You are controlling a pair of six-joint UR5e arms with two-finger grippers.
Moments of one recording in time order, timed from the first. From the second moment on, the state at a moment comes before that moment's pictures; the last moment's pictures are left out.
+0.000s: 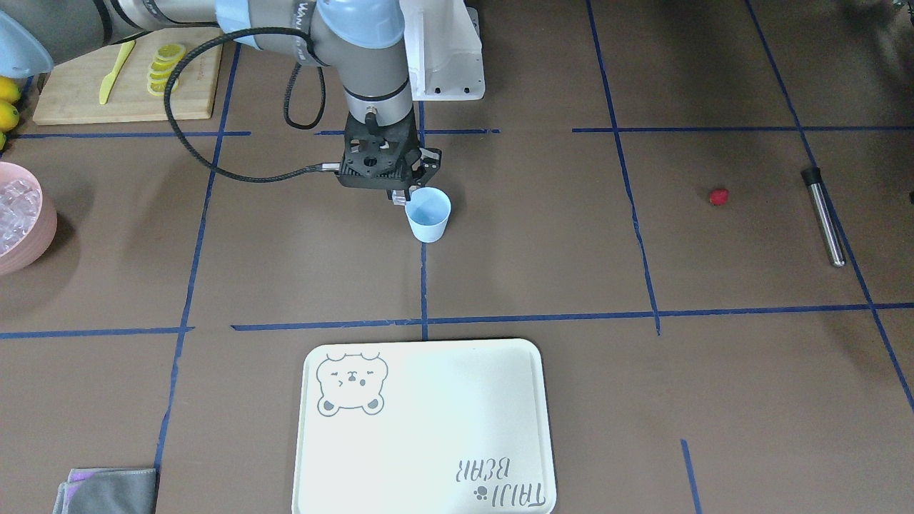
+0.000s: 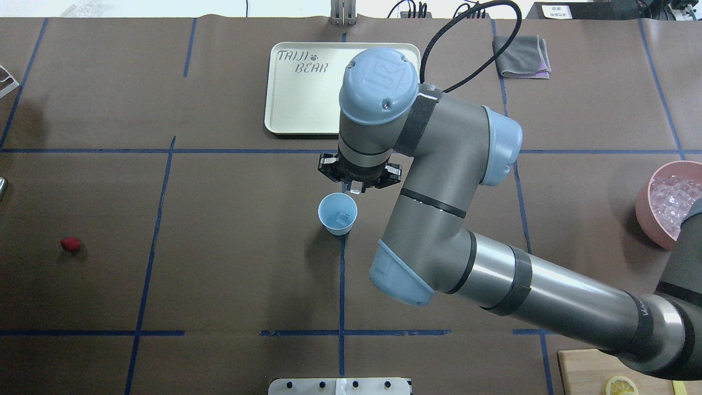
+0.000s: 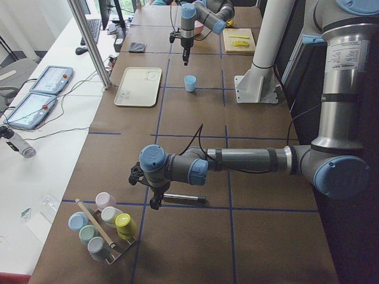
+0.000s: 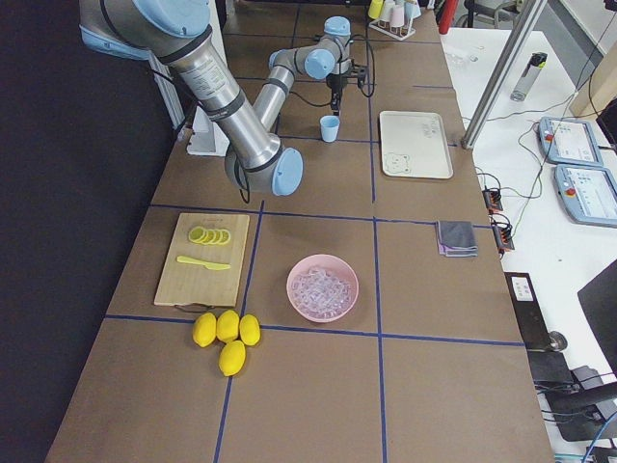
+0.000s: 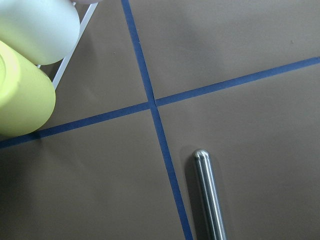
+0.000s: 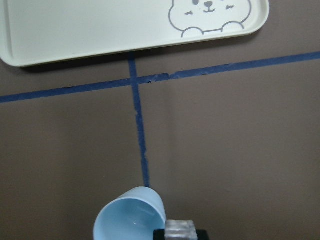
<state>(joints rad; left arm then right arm) -1.49 -1.56 -1.53 -1.75 -2.39 0.12 0.54 -0.72 1.68 -1.76 1.89 1.34</state>
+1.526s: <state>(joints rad) -1.49 -1.56 -1.53 -1.75 -2.39 0.12 0.51 -0.71 1.63 -1.72 1.83 1.35</state>
